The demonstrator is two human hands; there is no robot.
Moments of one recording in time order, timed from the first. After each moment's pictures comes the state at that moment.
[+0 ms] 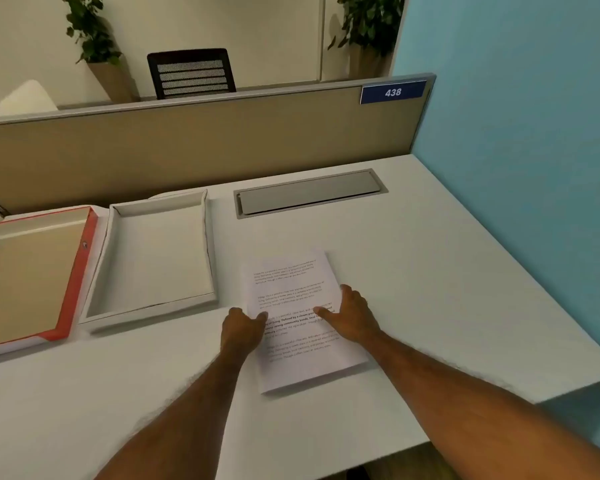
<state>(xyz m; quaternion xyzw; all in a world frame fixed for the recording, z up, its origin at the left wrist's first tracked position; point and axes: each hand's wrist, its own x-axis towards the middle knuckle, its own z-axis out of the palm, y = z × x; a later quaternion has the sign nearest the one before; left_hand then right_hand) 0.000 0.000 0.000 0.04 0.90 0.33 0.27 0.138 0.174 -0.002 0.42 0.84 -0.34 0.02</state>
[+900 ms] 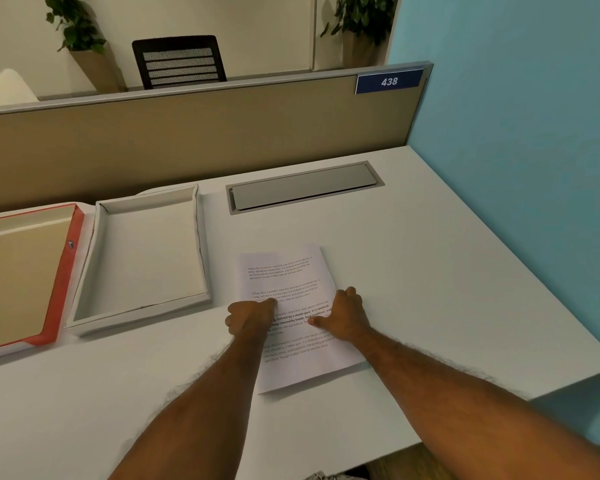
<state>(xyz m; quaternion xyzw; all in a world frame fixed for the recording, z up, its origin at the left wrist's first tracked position) -0.005 0.044 -0.004 -0.13 0.87 0.38 0.30 0.127 0.174 -0.013 0.43 0.85 -0.28 0.06</state>
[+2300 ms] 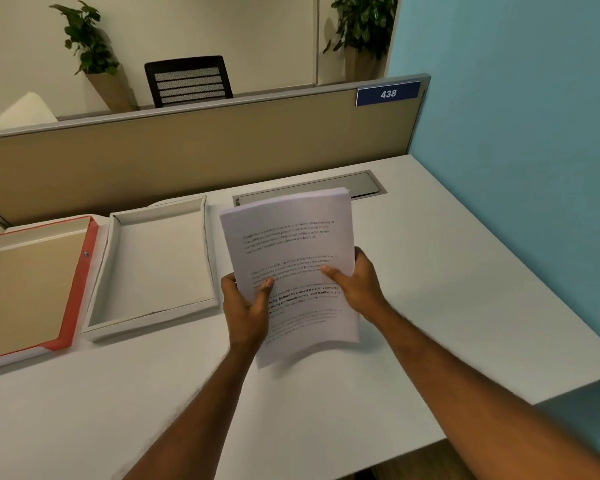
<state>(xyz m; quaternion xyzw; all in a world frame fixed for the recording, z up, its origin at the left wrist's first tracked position) 0.018 0.012 0.046 0.19 0.70 0.68 0.07 0.123 0.194 0.056 0.33 0.70 -0.60 -0.23</state>
